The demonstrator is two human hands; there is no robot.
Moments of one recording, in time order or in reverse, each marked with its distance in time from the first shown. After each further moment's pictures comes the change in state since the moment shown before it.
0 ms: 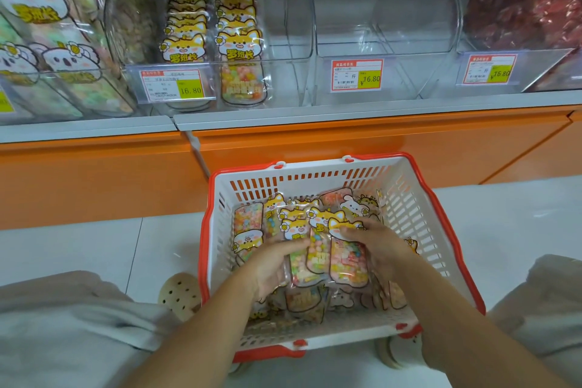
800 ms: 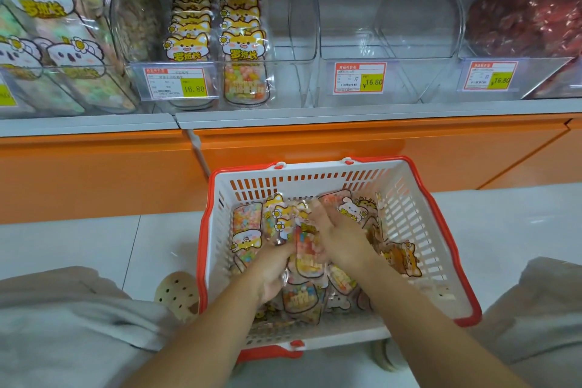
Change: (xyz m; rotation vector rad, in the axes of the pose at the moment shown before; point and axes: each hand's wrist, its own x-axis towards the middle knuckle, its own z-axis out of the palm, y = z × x) left_hand -0.005 -0.004 0.013 0.001 0.112 0.048; right_hand -0.062 -0.042 0.073 -0.729 0.064 -0.419
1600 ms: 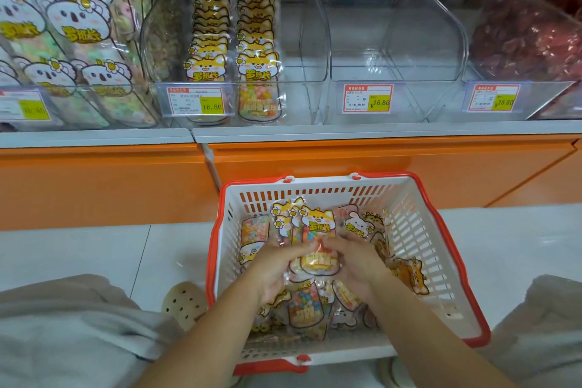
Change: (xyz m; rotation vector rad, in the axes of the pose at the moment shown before) left_hand -0.033 0.036 0.008 -0.049 -0.043 0.127; right_hand 0.017 0.037 0.013 0.956 -0.060 0.400
